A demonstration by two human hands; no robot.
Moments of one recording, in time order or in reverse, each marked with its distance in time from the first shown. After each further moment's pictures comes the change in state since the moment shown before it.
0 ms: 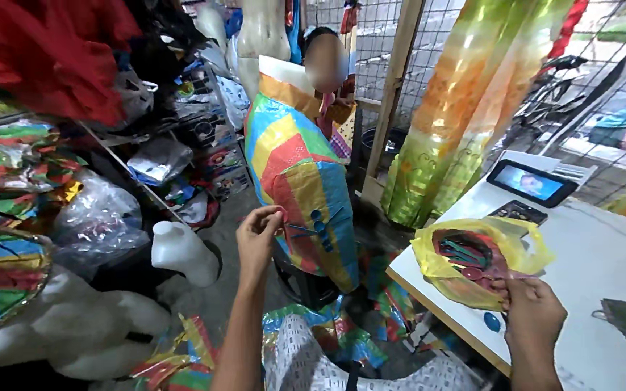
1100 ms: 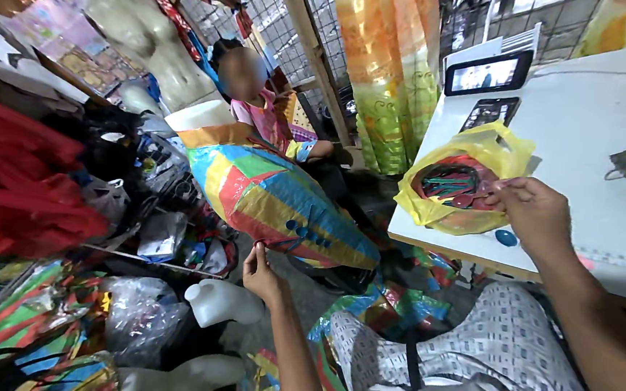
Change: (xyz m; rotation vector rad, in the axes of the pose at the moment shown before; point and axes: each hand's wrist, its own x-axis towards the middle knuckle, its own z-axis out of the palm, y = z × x) left_hand 0.002 -0.055 0.025 0.041 0.364 -0.023; right_hand 0.002 0.006 -0.007 -0.085 -0.028 -0.003
